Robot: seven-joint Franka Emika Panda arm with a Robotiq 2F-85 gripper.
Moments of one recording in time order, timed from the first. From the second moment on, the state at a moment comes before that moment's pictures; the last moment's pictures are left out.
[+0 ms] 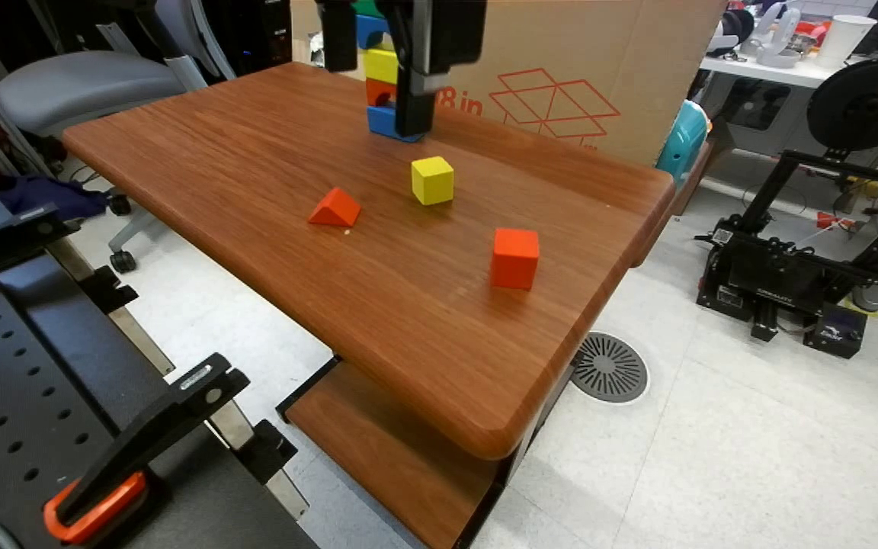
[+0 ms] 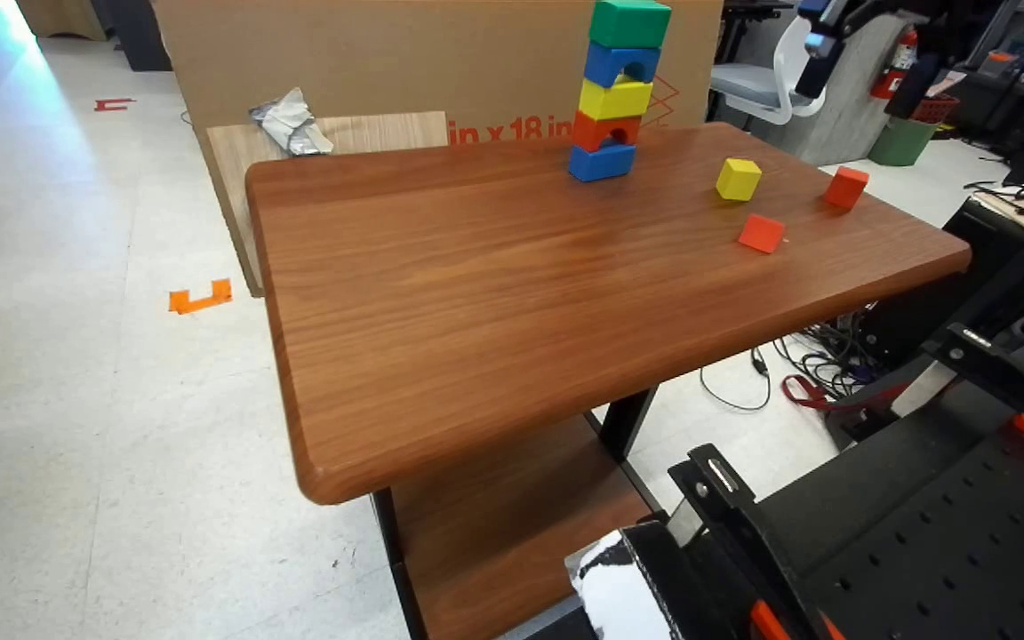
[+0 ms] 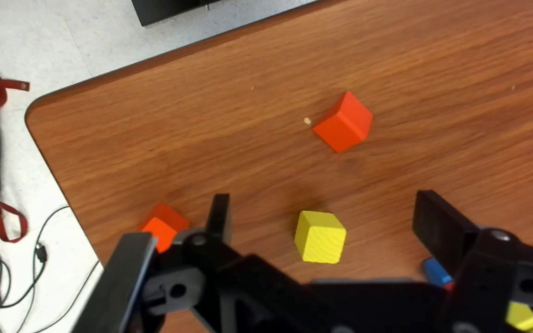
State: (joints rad) arm -0.08 0.24 -0.17 -2.22 0.20 2.39 -0.12
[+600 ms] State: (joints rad) arm -0.08 0.40 -0.14 -2.12 0.19 2.50 0.02
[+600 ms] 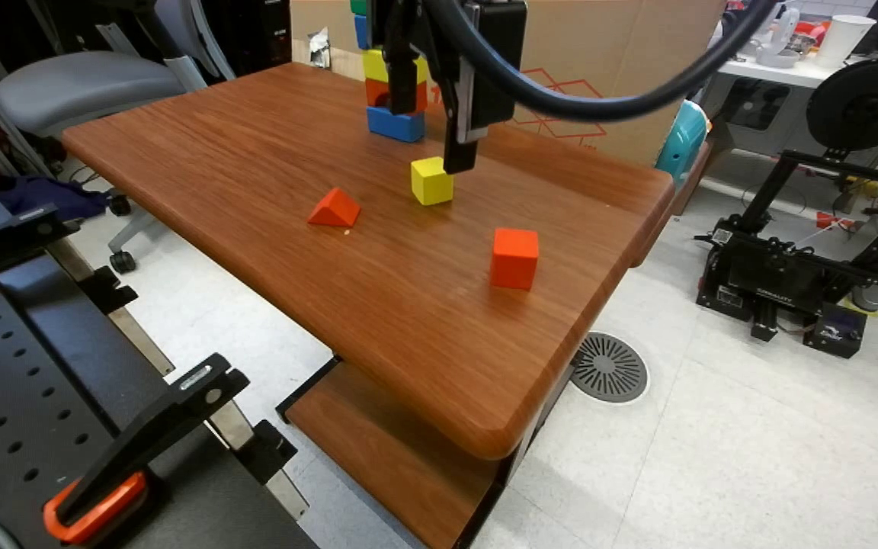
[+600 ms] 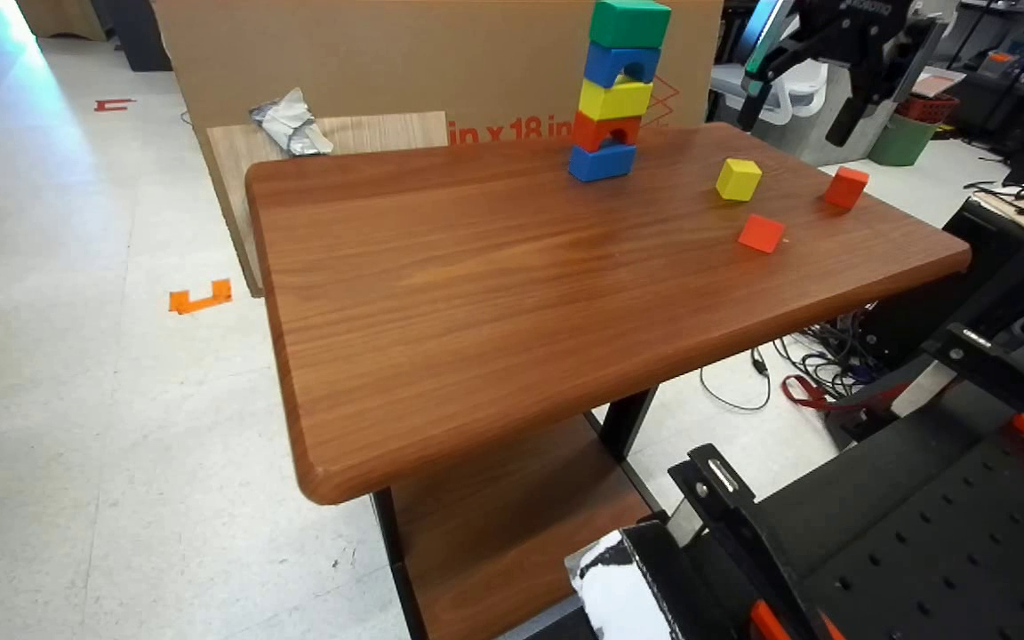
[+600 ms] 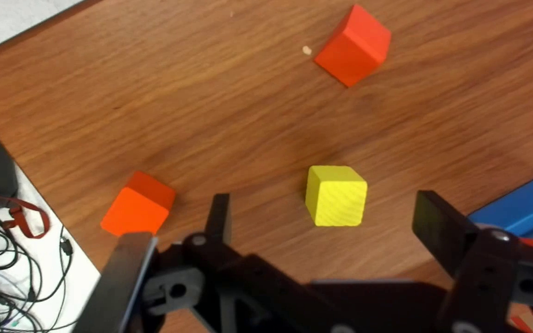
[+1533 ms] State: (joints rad) arm -0.06 0.50 -0.13 -2.06 0.10 2.54 0.14
